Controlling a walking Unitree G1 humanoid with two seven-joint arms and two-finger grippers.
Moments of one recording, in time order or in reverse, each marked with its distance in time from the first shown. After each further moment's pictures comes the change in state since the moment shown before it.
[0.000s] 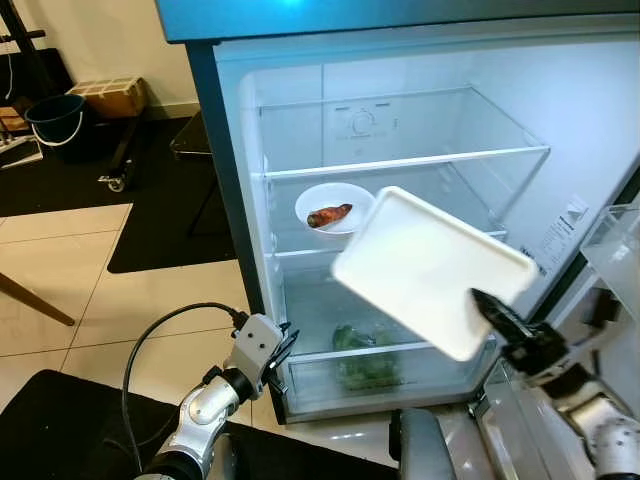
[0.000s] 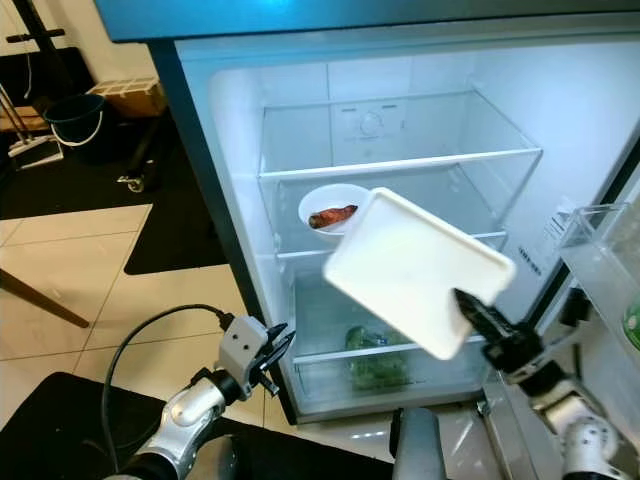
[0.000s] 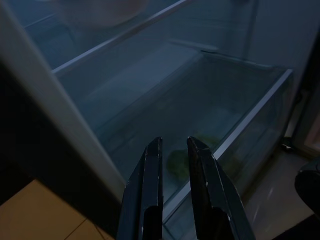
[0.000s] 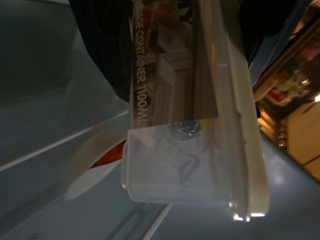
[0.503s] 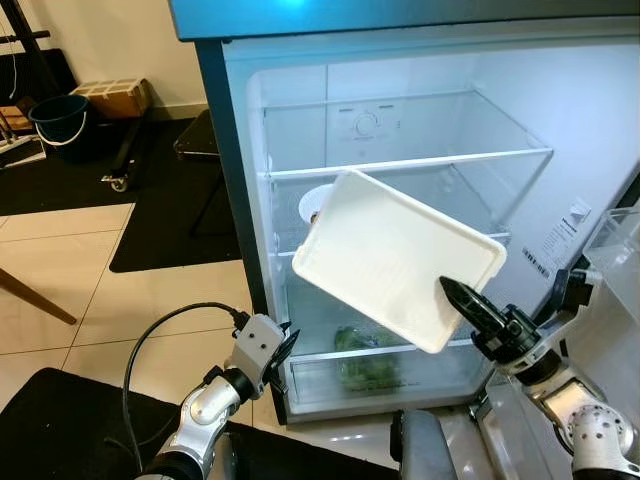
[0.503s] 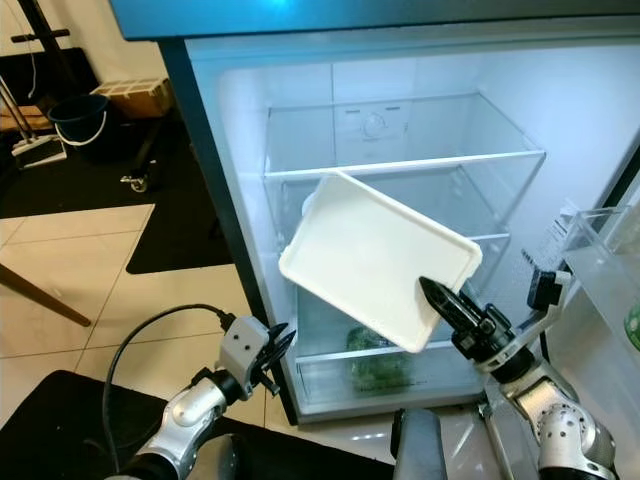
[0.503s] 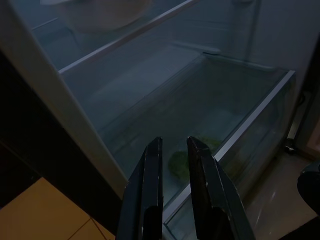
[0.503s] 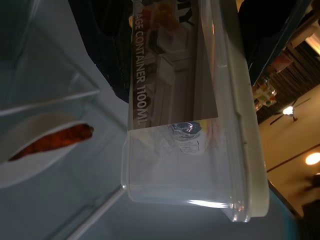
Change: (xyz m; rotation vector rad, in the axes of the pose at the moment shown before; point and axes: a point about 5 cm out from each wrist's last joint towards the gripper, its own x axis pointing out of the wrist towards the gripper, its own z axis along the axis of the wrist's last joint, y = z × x) left arm 0.001 -0.001 0.001 0.008 -0.005 -0.002; right arm 0.026 0.023 0.008 -0.020 -0.074 0.096
